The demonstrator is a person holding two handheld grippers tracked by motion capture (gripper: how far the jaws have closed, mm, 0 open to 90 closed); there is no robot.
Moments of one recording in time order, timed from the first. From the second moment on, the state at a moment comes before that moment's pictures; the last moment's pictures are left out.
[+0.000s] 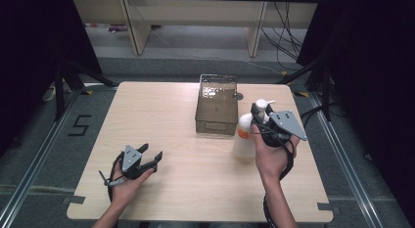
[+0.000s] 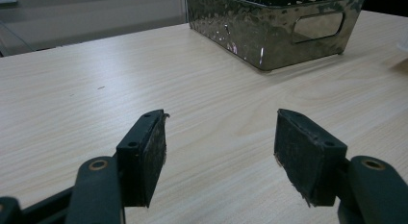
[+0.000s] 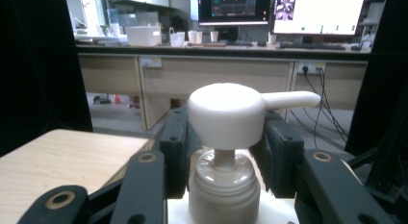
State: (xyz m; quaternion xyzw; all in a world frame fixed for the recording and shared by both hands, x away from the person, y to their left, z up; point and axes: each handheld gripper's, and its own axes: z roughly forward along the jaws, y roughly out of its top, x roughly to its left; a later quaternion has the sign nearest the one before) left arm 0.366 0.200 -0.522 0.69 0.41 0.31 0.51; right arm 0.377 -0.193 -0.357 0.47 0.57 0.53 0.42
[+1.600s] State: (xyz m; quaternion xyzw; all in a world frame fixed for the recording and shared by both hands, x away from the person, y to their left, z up) left arm 0.366 0.200 -0.522 0.69 0.41 0.30 0.51; right arm 0.401 -0.155 -0.303 0.44 0.53 0.57 0.45
